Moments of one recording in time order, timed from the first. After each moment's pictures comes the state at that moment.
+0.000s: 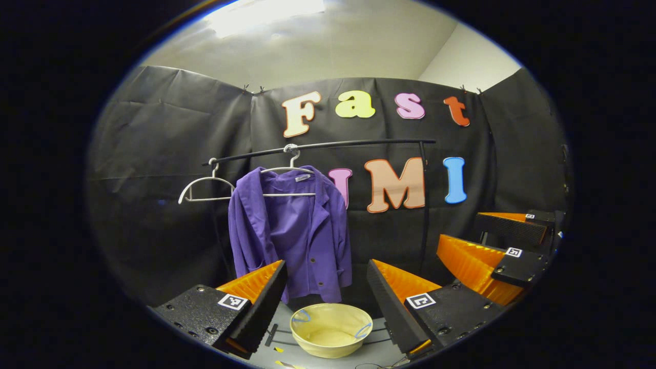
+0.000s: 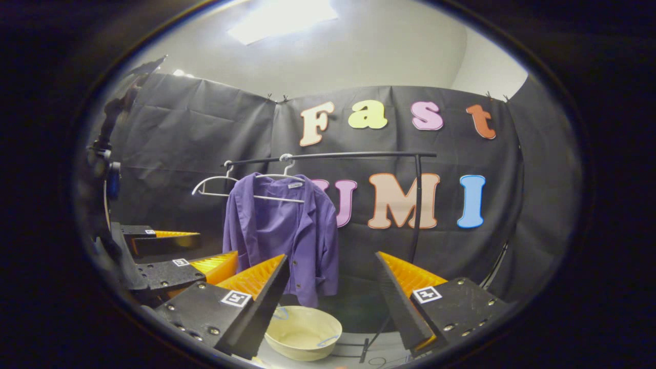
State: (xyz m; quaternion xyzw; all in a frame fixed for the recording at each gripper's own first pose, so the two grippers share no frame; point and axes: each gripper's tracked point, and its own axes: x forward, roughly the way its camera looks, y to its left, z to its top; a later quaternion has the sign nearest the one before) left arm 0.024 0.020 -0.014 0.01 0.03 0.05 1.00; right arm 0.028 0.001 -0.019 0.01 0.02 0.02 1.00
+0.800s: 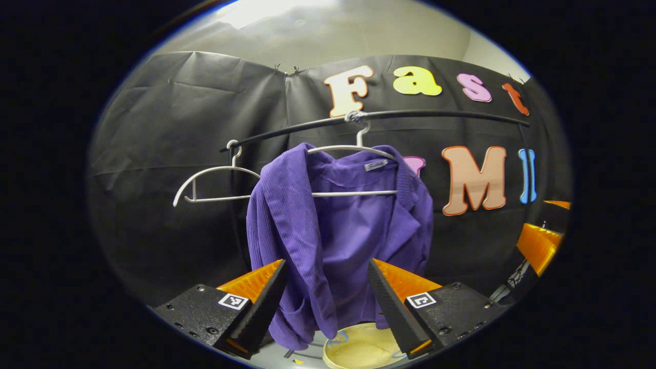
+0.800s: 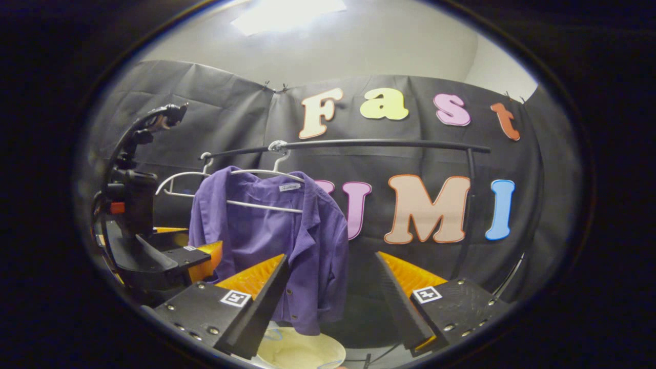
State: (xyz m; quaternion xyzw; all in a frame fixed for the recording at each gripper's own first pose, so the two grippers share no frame) left arm 0.235 0.193 -0.035 0.01 0.04 0.16 0.99; right arm 0.251 0.054 -0.031 -0.01 0.01 0.01 1.00
